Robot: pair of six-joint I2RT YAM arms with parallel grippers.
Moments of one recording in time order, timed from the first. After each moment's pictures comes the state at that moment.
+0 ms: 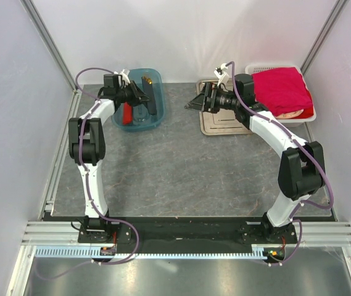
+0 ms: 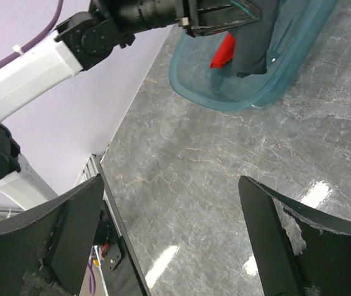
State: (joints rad) left arm -0.04 2.25 1.76 -0.07 0.66 -0.56; right arm 0.30 1.73 1.38 0.04 -0.78 0.60
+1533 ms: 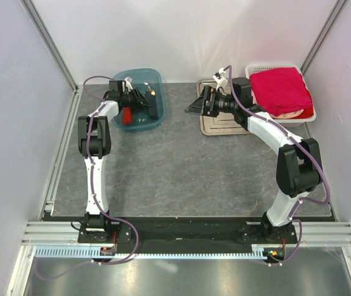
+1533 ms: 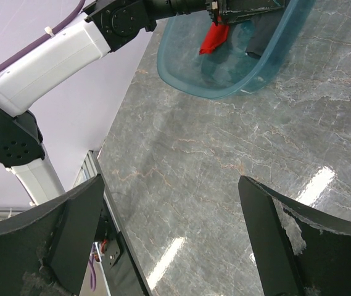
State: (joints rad) left arm -0.02 2.53 1.98 -0.15 0.65 -0.58; right arm 0.30 1.77 1.35 0.04 -0.78 0.60
